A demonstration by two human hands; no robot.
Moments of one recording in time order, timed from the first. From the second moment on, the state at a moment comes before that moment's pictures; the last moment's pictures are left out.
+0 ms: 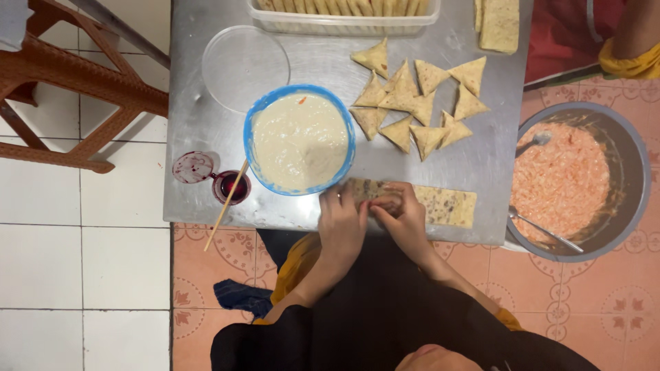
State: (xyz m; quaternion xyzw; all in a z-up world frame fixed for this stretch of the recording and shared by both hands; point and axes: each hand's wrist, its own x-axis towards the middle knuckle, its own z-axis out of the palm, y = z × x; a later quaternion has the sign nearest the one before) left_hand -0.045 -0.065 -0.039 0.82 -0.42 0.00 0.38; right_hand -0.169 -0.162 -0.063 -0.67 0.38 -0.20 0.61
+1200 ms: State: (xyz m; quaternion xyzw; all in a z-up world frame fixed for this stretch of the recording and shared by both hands) left_hand -0.040 -0.077 -0.072 0.63 -0.23 -0.41 0.62; right_hand -0.203 -0.189 -0.045 -0.56 0.34 -0.26 0.71
